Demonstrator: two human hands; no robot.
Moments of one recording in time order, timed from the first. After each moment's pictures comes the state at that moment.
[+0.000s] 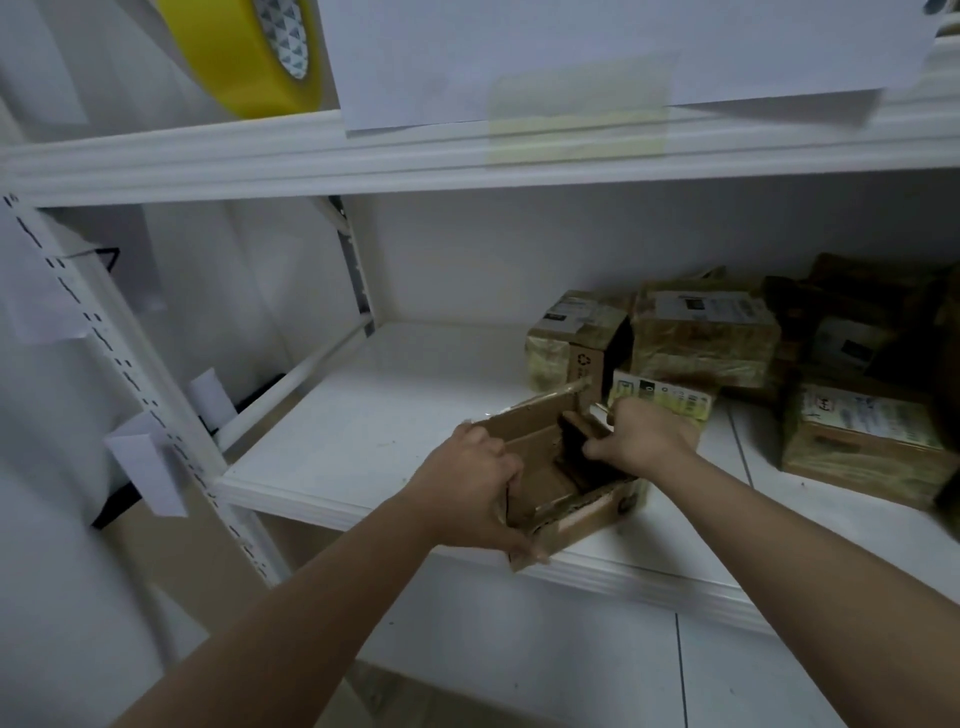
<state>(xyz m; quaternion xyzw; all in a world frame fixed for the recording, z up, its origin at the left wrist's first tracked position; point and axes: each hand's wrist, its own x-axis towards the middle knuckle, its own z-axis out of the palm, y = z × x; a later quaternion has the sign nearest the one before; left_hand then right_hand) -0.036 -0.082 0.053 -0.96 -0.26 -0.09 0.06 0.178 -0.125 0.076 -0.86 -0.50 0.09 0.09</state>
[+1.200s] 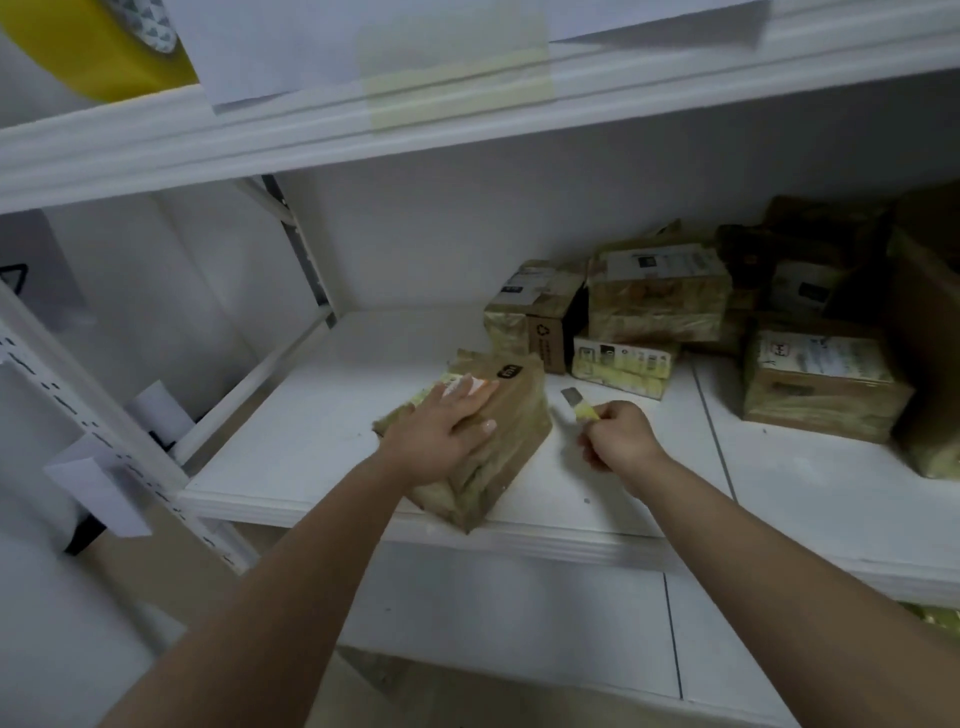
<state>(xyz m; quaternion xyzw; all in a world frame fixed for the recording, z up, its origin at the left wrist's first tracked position) -0.010 -0.053 0.052 -0.89 -0.41 -0.05 -0.17 0.195 -0.137 0.019 -0.74 -0.30 0.37 0.47</state>
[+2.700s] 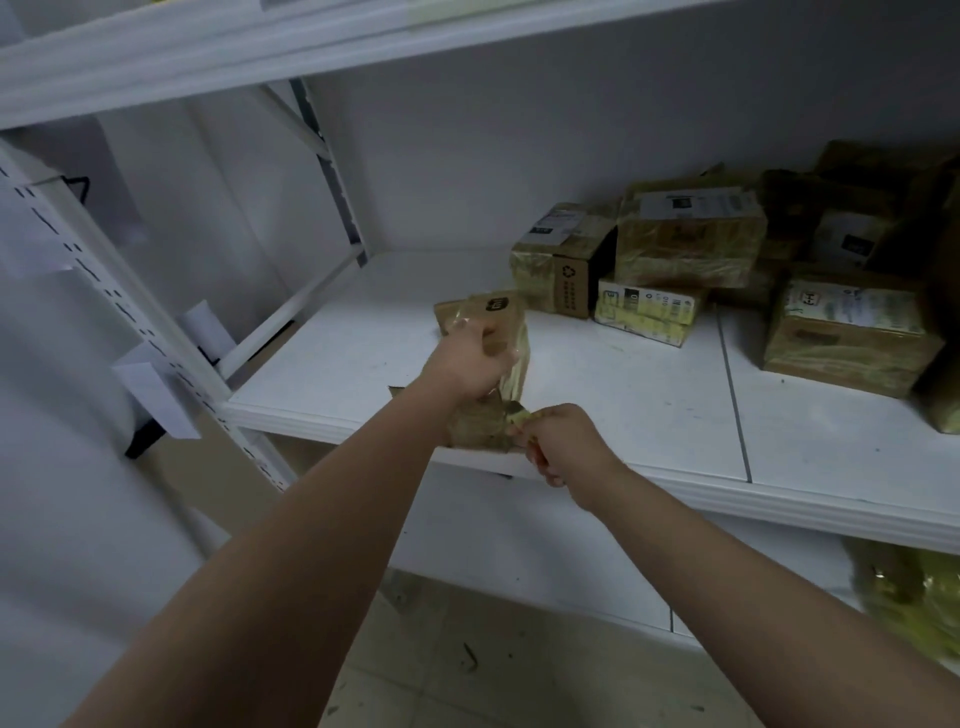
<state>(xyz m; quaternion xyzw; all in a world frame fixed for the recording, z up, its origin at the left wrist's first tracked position) 0.009 -0.086 0.063 -0.80 -0.53 -0.16 -0.26 0.105 -0.191 0.020 -0.66 -0.32 0.51 0.44</state>
